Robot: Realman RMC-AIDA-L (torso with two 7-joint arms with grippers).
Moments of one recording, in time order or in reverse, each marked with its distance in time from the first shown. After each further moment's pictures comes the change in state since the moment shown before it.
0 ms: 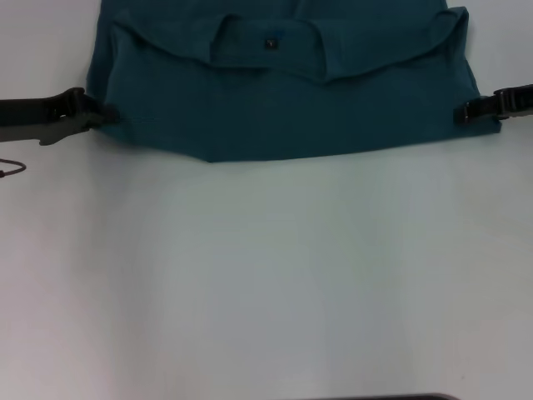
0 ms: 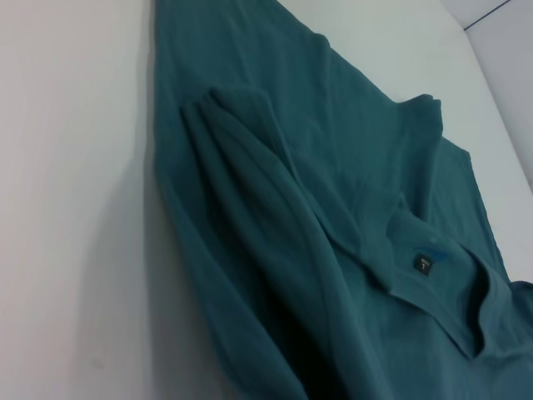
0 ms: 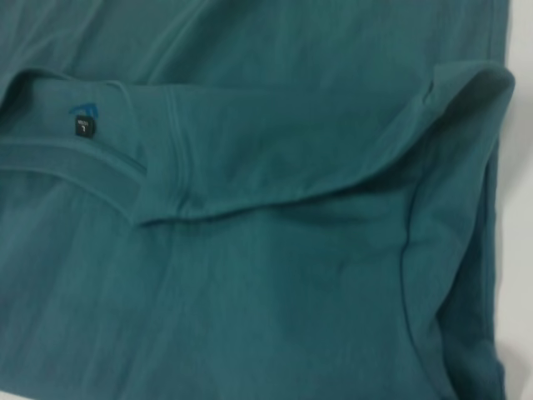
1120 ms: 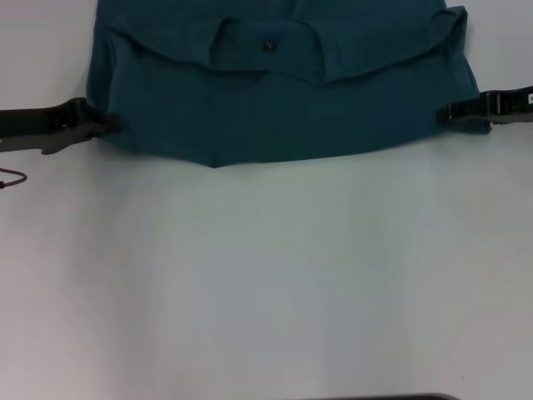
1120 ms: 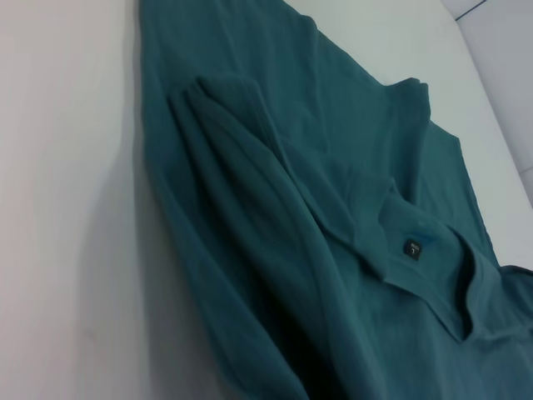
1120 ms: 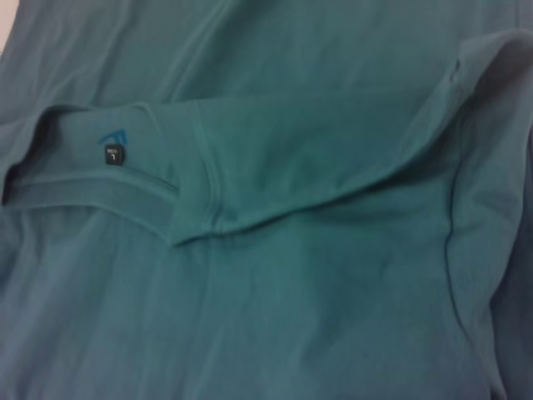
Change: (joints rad) left arm 0.026 -0.015 0.001 -0.021 -0.005 0.027 0.014; right arm -0.009 0.006 0.045 0.073 0.082 0.020 -0.013
